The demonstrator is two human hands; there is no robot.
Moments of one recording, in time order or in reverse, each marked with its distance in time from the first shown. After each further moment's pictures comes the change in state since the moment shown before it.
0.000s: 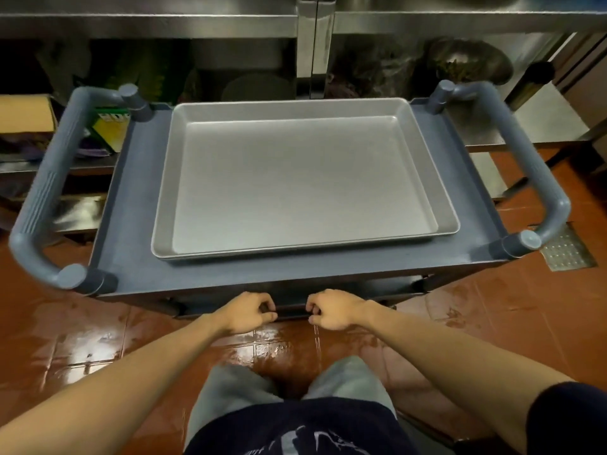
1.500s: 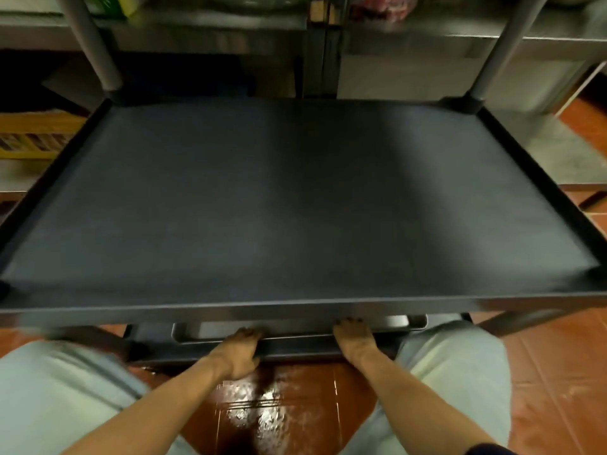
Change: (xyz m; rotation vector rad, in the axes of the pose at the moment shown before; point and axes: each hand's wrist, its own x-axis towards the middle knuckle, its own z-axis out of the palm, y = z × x) left_hand 0.342 -0.270 0.304 0.252 0.030 -0.153; right_hand 0.397 0.292 0.313 -0.497 0.202 0.332
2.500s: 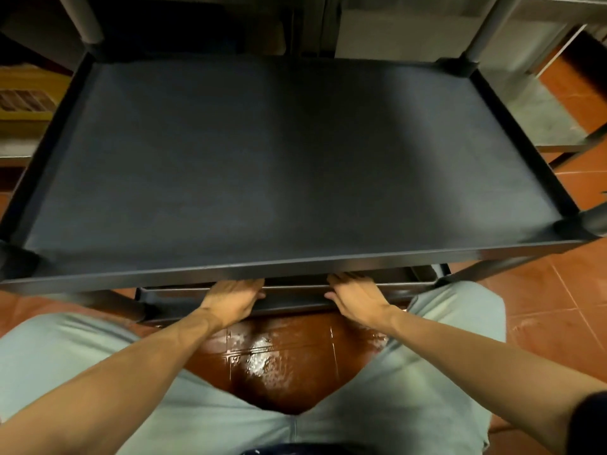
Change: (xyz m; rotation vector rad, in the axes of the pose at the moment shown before) left_hand -0.042 -0.023 -0.034 0.274 0.326 0.254; right_hand -0.093 -0.006 -0.063 0.311 0.360 -0.193
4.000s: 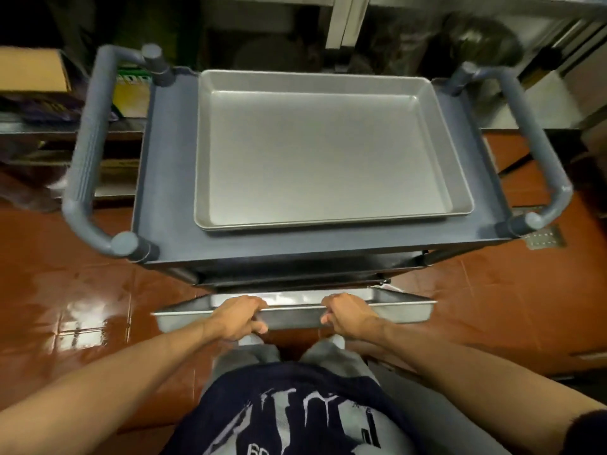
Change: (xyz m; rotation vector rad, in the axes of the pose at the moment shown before) left_hand -0.255 0.066 -0.444 -0.405 -0.357 0.000; right_hand -0.165 -0.217 -0.463 0.254 -0.462 0.179
